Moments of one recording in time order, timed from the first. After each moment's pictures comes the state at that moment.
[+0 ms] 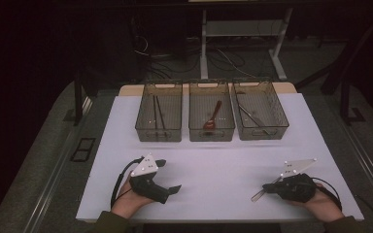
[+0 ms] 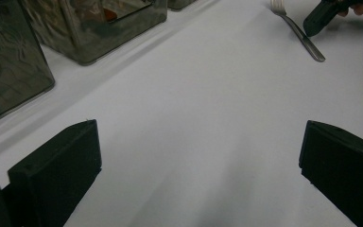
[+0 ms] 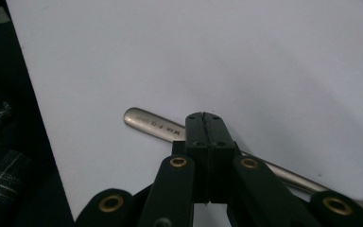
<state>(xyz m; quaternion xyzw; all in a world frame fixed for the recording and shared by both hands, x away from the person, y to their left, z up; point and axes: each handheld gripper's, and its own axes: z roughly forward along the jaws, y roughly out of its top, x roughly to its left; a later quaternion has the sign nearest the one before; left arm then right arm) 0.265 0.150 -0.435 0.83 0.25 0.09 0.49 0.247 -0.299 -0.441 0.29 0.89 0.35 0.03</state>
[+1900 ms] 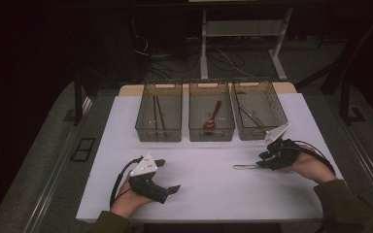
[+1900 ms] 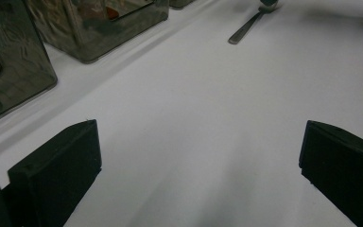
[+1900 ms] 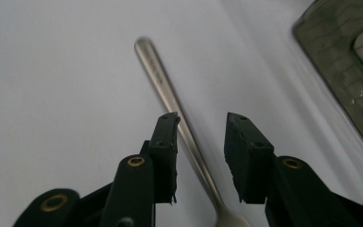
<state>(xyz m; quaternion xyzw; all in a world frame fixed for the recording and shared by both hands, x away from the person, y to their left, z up) 0.266 0.152 -0.436 0.83 0.25 0.09 0.49 0.336 -0.272 -0.402 0.24 0.95 0.22 0.06</state>
